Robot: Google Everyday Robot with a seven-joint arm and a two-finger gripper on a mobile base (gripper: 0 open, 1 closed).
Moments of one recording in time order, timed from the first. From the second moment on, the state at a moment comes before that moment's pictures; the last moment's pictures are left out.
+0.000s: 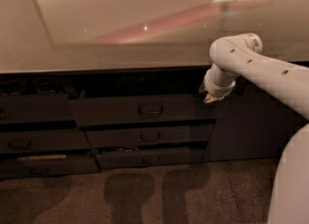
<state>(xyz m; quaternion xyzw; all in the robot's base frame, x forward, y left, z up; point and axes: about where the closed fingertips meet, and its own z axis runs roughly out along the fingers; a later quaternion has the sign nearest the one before) 0.668 -0.224 0.671 -0.80 0.58 -0.09 0.09</state>
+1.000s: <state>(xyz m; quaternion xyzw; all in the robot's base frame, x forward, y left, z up) 0.651 -0.227 0.674 -0.81 0.57 -0.10 0.10</state>
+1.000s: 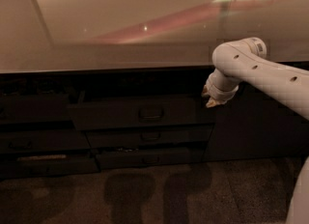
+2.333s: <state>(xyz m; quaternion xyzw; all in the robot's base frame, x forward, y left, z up) 0.628 -0.231 0.689 -0.82 0.55 -0.13 0.11</state>
